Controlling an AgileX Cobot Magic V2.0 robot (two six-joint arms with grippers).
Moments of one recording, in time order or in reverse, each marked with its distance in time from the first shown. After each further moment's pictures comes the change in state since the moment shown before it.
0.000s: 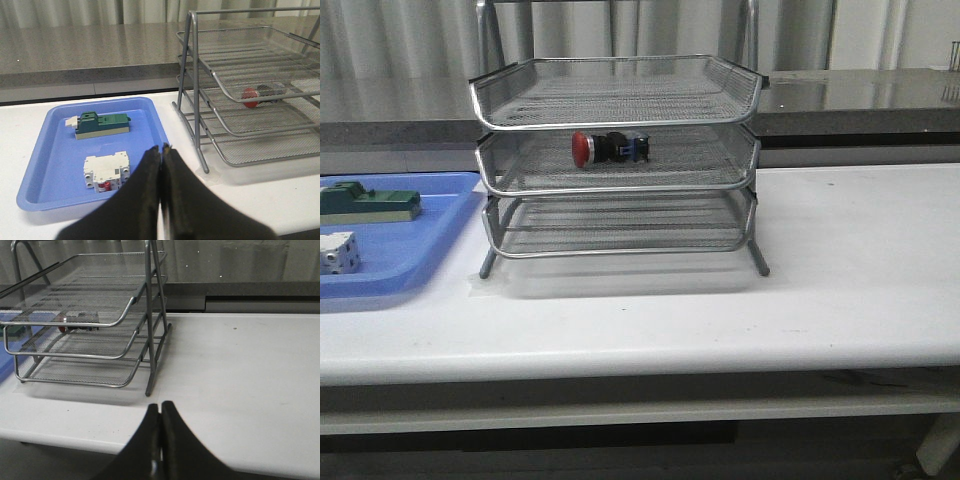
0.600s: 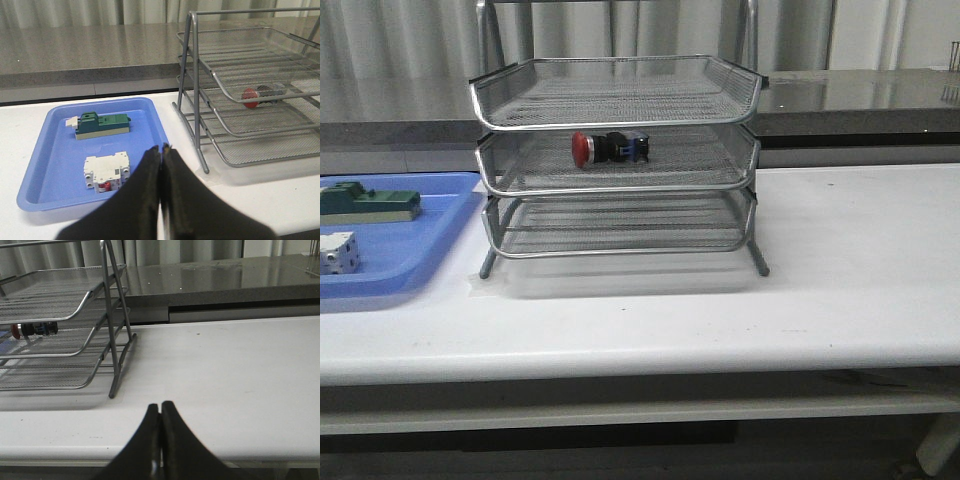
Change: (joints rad) left arm 0.000 0.000 0.000 0.000 -0.004 0.000; right arm -0.116 -0.269 0.295 -0.015 -0.142 0.017
